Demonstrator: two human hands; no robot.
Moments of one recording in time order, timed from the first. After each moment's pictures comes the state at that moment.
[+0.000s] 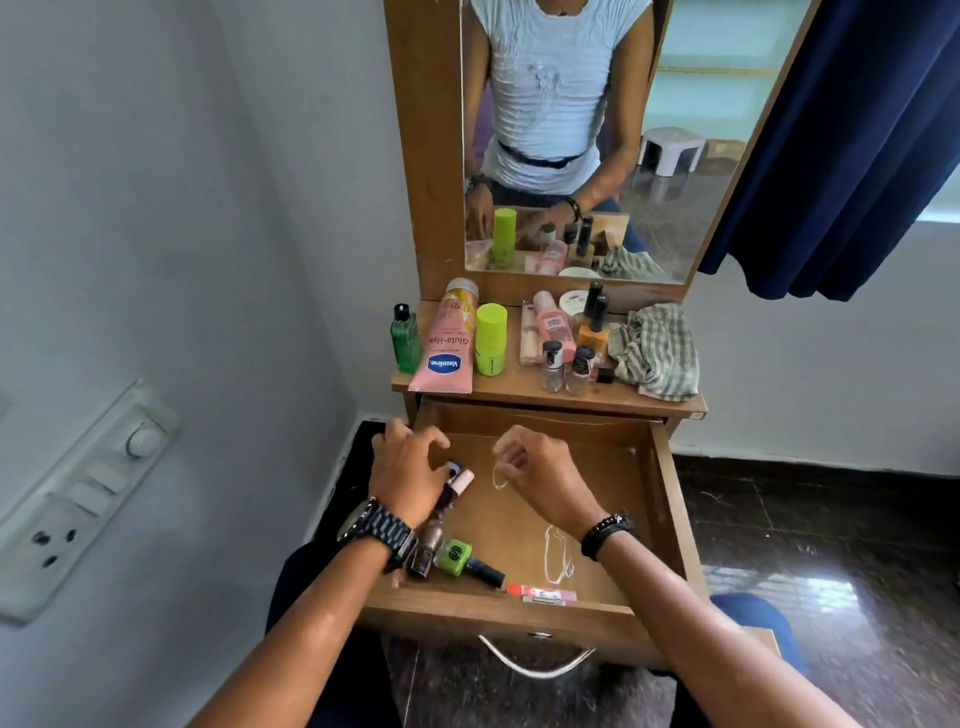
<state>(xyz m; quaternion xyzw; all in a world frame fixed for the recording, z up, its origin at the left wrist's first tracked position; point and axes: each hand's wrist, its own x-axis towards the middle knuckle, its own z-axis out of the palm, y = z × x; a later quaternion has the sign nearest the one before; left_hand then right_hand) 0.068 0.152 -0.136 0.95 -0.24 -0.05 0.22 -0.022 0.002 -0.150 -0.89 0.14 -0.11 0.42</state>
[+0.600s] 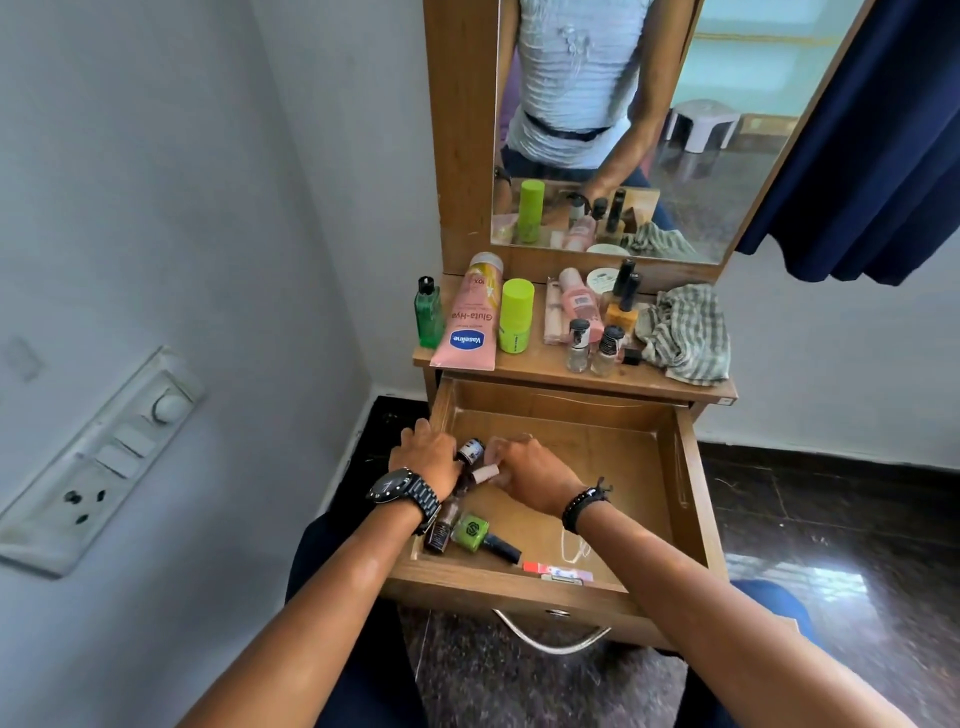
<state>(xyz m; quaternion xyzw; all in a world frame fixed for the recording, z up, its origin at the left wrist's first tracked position) 0.081 0.151 -0.166 0.95 -0.26 -0.15 0.06 0.006 0.013 -0.192 -0.97 0.05 0.06 0.22</state>
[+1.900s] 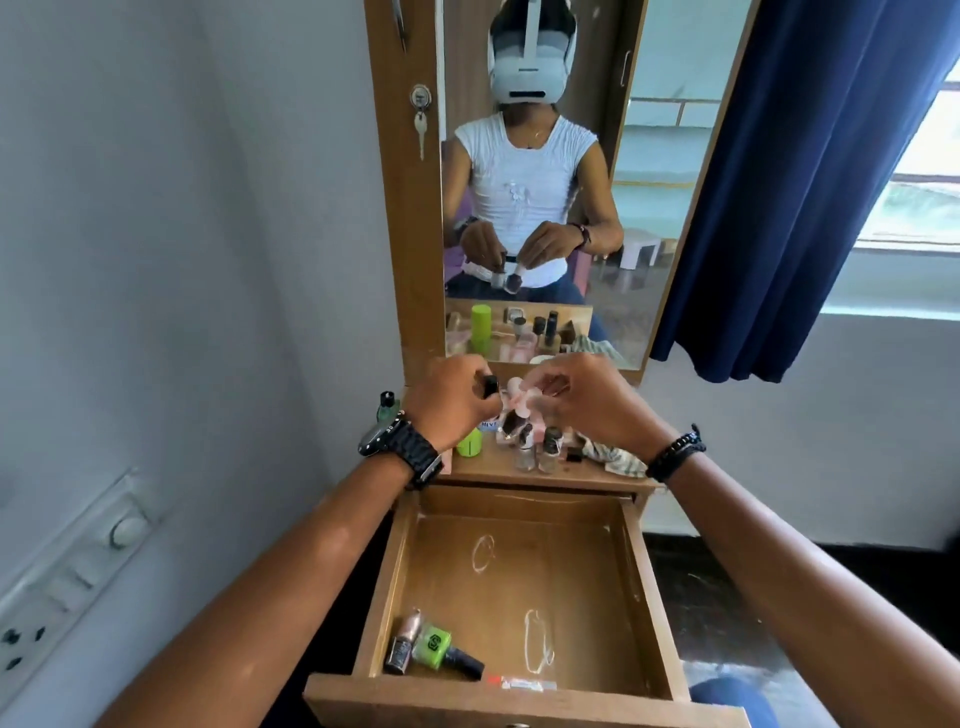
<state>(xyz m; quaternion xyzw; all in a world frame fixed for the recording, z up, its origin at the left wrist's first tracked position) 0.081 0.082 0.027 0.86 -0.41 0.03 0.32 -0.021 -0.065 0.029 -0.95 0.07 -0.19 0.25</state>
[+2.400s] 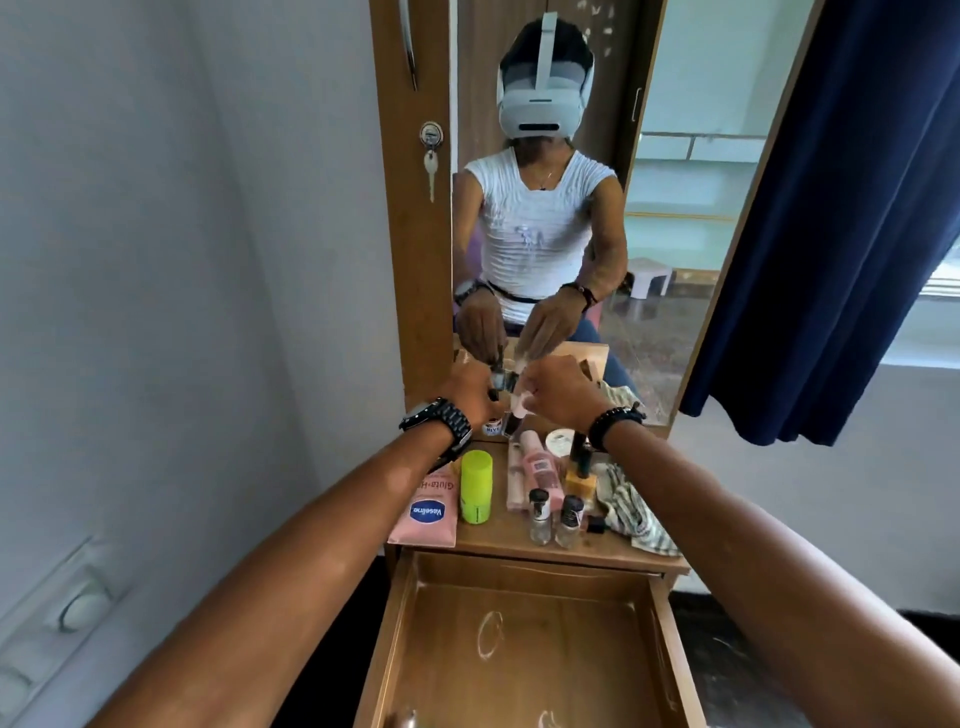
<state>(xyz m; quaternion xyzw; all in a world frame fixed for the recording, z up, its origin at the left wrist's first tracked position) 0.177 0.003 0.019 0.89 -0.36 0.00 0.26 0.107 -0.119 0.021 -0.97 0.13 -0.14 0.14</state>
